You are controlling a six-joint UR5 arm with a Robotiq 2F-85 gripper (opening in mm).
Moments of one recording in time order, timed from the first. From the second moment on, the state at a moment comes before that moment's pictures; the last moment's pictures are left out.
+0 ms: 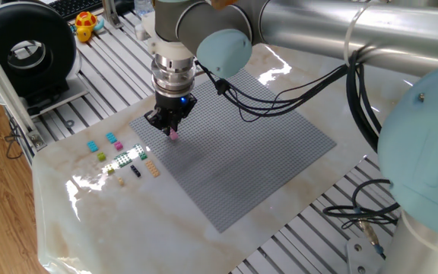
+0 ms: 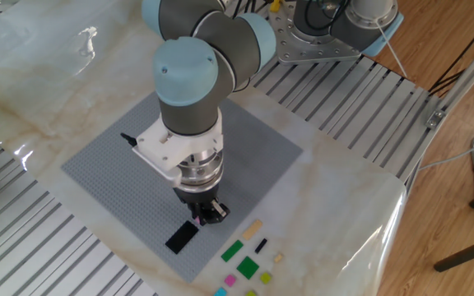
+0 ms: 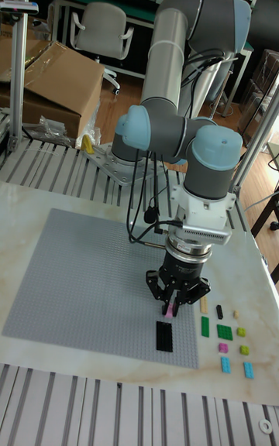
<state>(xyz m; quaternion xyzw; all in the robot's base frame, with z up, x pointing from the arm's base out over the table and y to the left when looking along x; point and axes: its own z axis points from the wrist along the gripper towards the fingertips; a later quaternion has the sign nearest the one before) 0.608 0.124 0.017 0.02 1.00 0.04 0.06</state>
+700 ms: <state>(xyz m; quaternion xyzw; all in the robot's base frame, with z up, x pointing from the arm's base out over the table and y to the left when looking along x) 0.606 0.125 0.011 0.02 1.00 0.05 0.07</state>
